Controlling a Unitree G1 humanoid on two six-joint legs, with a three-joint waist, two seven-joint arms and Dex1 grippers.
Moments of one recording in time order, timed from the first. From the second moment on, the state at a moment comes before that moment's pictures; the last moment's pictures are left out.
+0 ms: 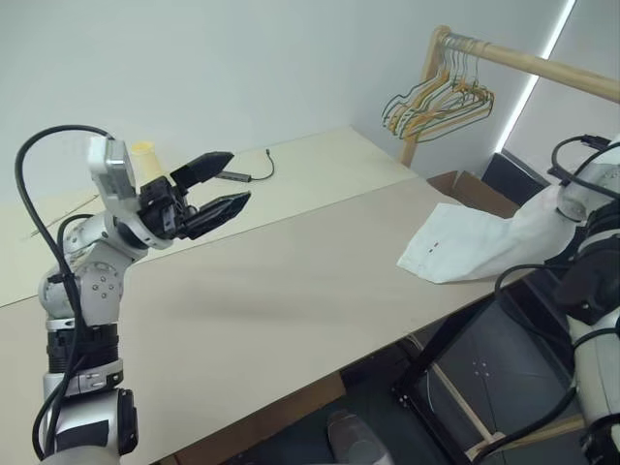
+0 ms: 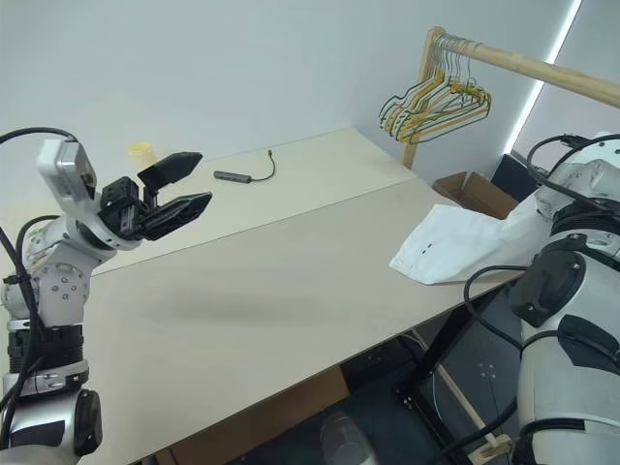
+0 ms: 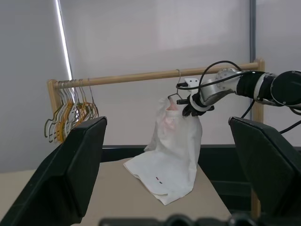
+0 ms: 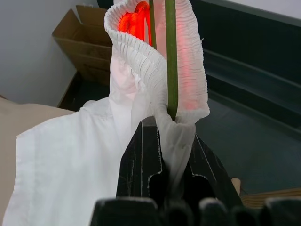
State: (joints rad) left arm -0.54 0.58 0.29 -0.01 -0.81 0.42 -1.15; right arm -1.32 -0.73 -0.53 1.19 0.10 0.71 -0.42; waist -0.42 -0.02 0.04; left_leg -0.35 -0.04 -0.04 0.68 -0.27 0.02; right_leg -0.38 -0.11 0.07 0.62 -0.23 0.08
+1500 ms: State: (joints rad) left arm 0.05 0.74 0.36 -0.22 -0.59 0.38 -0.99; right arm -0.63 -0.44 0.38 -0.05 -0.13 0.30 0.54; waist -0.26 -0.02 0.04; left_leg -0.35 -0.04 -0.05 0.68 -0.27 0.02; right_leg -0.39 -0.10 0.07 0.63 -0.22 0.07
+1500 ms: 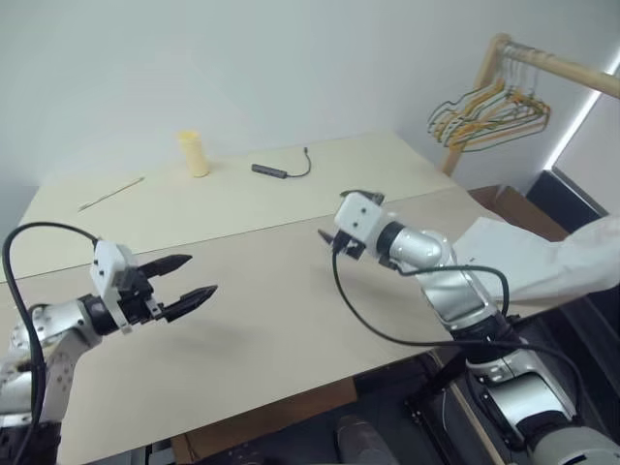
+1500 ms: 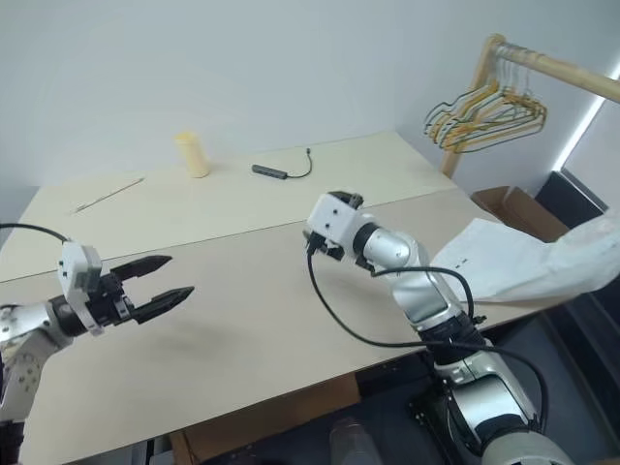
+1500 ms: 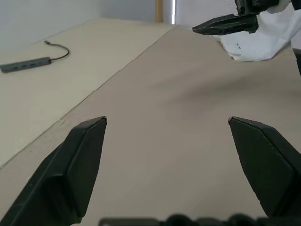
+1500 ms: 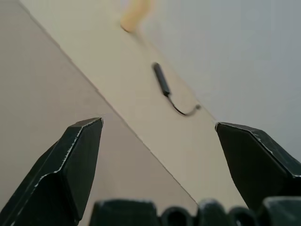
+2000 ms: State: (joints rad) left arm 0.20 0.61 0.35 -0.44 -0.59 0.41 -0.81; right arm -0.58 -0.50 0.42 -0.02 -0.14 0.22 0.76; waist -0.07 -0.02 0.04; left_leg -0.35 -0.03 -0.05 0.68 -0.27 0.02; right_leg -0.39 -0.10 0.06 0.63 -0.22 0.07
